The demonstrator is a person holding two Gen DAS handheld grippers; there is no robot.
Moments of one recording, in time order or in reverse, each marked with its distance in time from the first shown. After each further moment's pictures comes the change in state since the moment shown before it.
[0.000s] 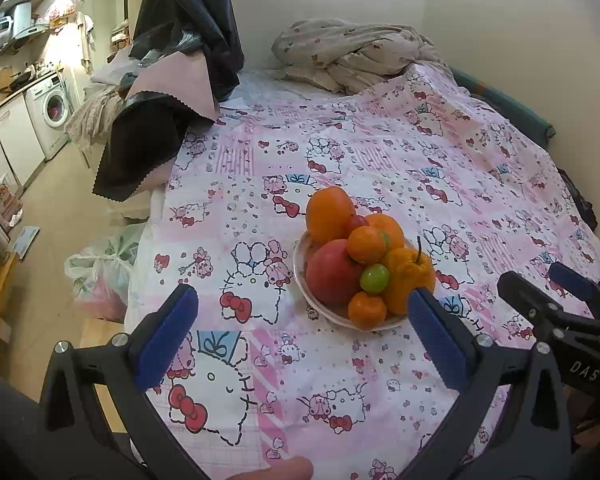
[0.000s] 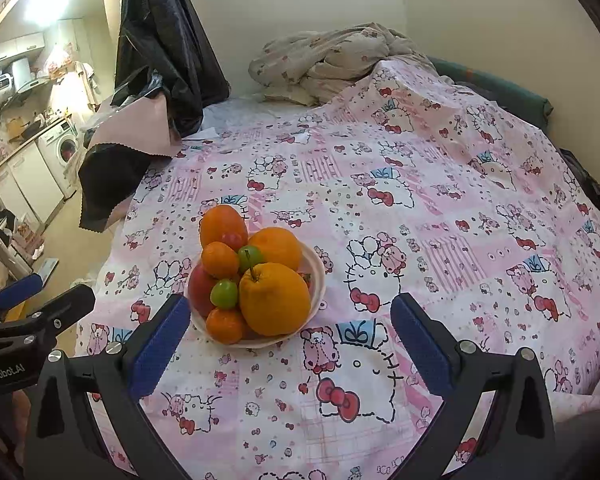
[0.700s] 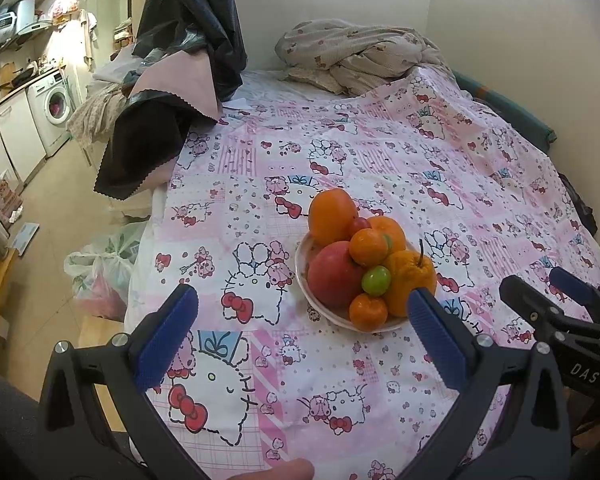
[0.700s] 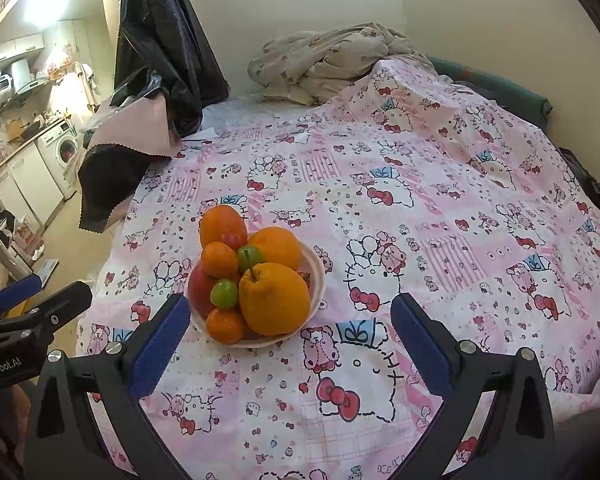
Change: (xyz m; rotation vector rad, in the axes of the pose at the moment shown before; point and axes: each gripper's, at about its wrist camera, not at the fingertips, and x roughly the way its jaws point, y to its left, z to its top) left arm 0.000 0.004 0.002 -0.011 -0.005 0.002; right arm -0.002 0.000 0.000 0.004 -0.001 0.004
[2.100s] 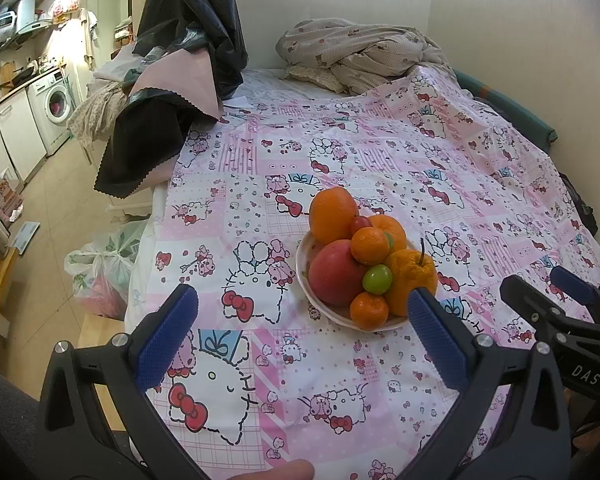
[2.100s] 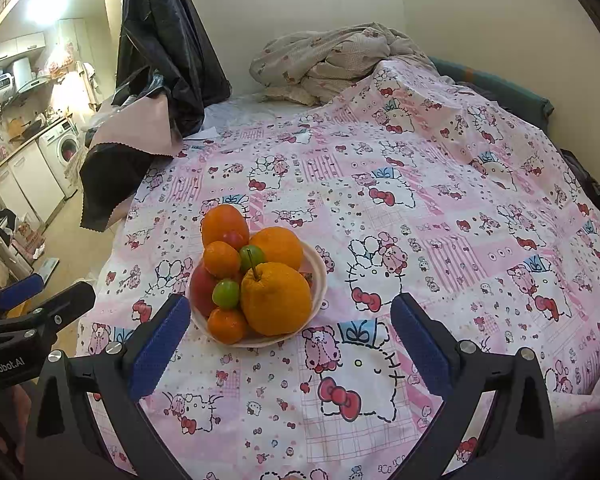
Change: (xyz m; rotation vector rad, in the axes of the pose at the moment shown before) left arm 0.002 0.000 -0.002 -0.004 0.002 0.004; right arm 0.002 0.001 0.000 -0.009 0.001 -0.002
